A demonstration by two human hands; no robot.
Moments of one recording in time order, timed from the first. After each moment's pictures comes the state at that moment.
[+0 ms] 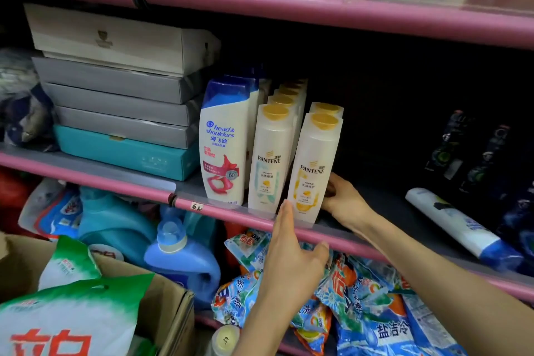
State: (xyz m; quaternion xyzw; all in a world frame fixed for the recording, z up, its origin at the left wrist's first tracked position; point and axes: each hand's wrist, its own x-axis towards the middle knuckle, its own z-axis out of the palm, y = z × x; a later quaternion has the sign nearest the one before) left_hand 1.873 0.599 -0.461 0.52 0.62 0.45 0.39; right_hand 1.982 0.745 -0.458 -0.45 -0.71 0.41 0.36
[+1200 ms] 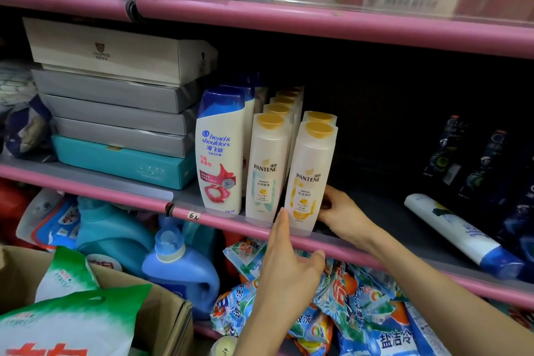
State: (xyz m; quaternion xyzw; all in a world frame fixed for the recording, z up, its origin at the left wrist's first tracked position) left_hand 1.872 0.599 -0.460 0.51 0.63 0.45 0.38; right_hand 1.987 0.737 -0.456 -0.45 -0.75 0.37 0.31
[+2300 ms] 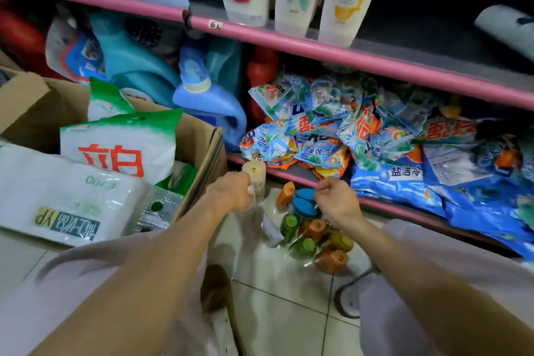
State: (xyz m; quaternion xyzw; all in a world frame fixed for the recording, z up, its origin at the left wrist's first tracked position) left_hand 1.790 0.520 -0.631 0.57 0.76 -0.07 0.30; right_hand 1.995 0.558 -0.645 -0.70 -0.60 0.38 0.09
